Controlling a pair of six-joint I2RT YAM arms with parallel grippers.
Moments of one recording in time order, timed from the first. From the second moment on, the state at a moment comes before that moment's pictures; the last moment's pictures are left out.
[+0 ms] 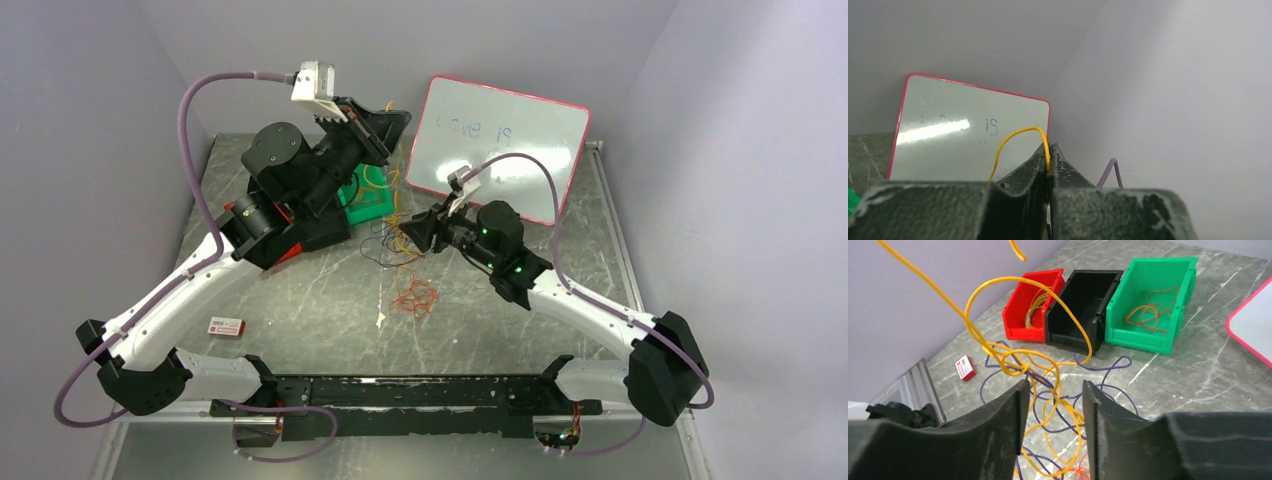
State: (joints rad) left arm -0.86 1.28 1.57 -0.06 -0.25 -0.50; right arm 0.72 1.21 0.77 0.37 -0.20 0.32
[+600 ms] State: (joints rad) left arm -0.86 1.28 1.59 -0.10 -0.25 -0.49; right arm 0.72 1.28 0.79 0.36 0.03 0.39
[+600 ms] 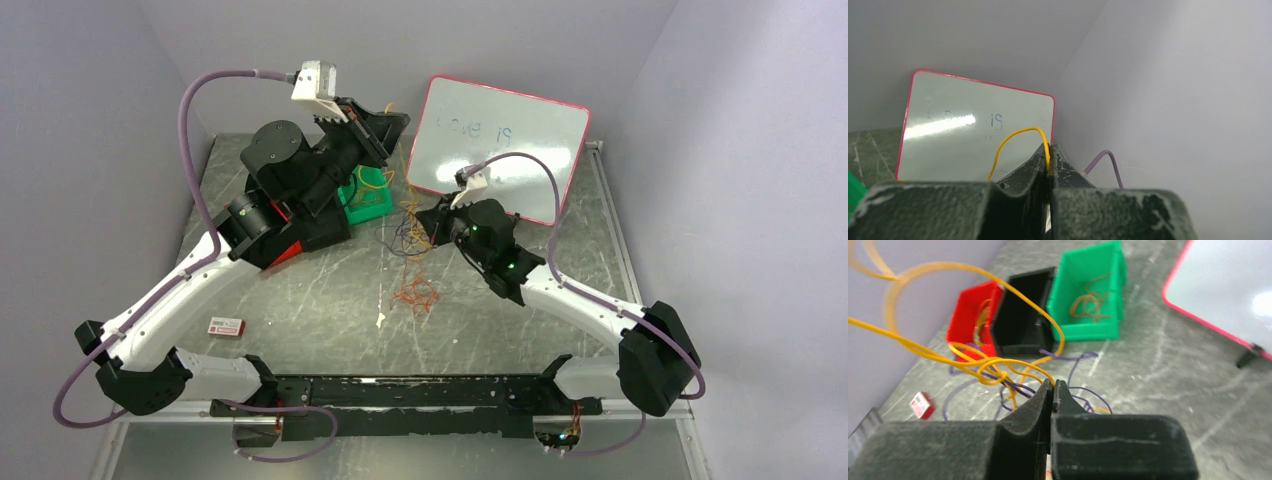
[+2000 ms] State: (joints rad) left arm -0.87 1.31 1.94 -0.62 -0.68 0.08; right arm 0.65 0.93 0.50 0.04 0.22 0.79
